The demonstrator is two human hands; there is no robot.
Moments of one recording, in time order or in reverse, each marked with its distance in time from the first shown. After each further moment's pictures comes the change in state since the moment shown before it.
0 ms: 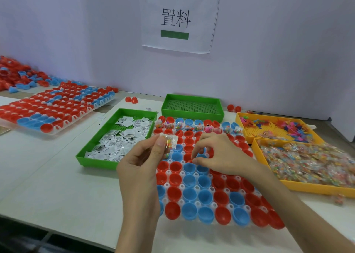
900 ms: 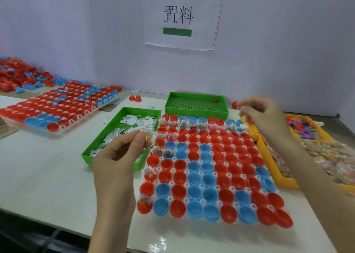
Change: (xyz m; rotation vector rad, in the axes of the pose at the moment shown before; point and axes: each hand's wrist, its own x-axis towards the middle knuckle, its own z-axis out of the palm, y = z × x) left_hand 0.022 0.018 -0.033 0.167 -0.004 0.122; right_hand 0.004 0.040 -0.064 0.393 0.645 0.301
